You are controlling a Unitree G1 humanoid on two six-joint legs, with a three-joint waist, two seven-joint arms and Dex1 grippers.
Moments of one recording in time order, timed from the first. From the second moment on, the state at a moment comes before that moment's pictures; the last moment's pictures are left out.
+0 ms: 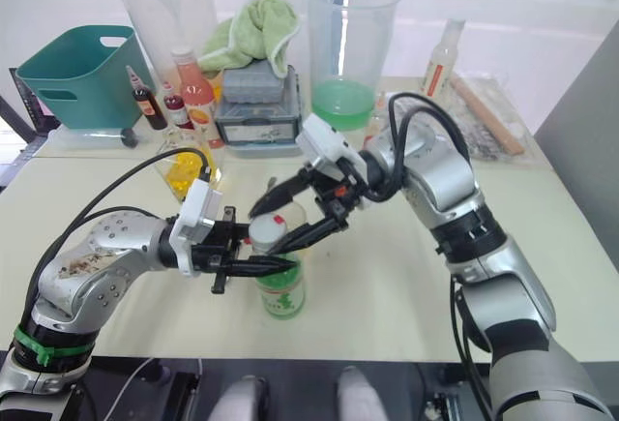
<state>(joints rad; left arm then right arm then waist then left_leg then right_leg) -0.40 0.68 -0.08 -0.45 -0.68 0.56 -1.11 -1.09 -0.59 0.37 0.10 0.65 0.45 1.57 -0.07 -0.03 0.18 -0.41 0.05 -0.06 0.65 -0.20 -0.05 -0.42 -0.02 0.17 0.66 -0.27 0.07</state>
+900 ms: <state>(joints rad) -0.47 0.64 -0.12 -0.33 -0.67 0.53 -1.19 -0.65 -0.60 0.07 -0.62 0.84 0.93 0.72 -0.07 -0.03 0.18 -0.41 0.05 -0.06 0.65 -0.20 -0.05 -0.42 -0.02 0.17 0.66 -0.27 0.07</state>
